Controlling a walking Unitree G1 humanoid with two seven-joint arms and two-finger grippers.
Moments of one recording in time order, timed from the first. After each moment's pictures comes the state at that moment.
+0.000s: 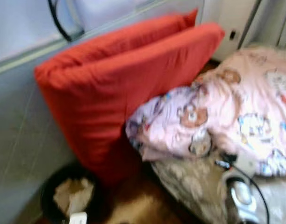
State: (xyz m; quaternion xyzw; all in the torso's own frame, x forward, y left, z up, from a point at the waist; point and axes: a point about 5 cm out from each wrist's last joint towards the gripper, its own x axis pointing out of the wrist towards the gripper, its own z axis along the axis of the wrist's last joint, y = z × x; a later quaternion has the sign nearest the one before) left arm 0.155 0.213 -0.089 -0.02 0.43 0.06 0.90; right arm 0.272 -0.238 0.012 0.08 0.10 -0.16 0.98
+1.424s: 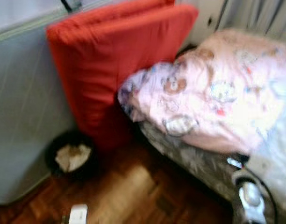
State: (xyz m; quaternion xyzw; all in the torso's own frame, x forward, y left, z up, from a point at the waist) left arm 0.155 0.215 -0.088 -0.01 0.43 0.06 0.90; right arm 0.268 -0.253 0.017 0.07 0.08 -0.21 0.97
